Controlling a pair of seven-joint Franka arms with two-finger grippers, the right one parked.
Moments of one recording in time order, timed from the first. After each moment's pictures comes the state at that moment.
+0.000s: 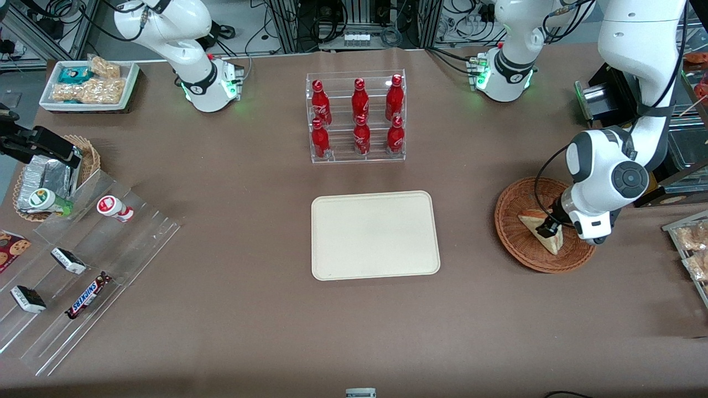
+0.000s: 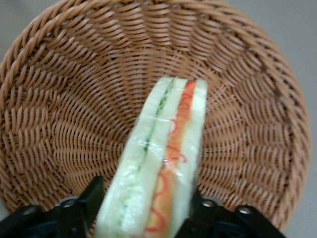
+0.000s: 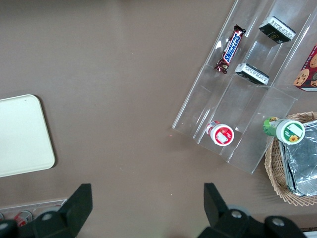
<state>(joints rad) -0.01 0.30 0.03 -2.17 0.00 2.38 -0.93</state>
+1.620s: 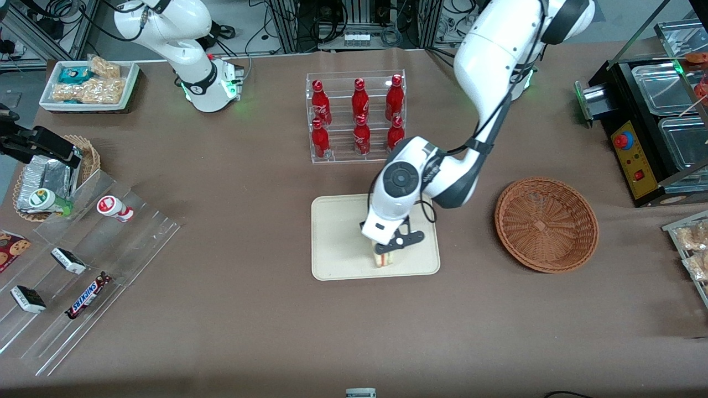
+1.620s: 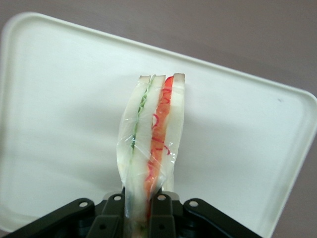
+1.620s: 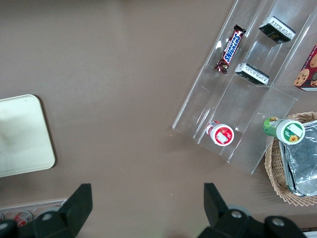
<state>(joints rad) -0.63 0.70 -0.07 -1.49 -0.05 2.23 -0.95</state>
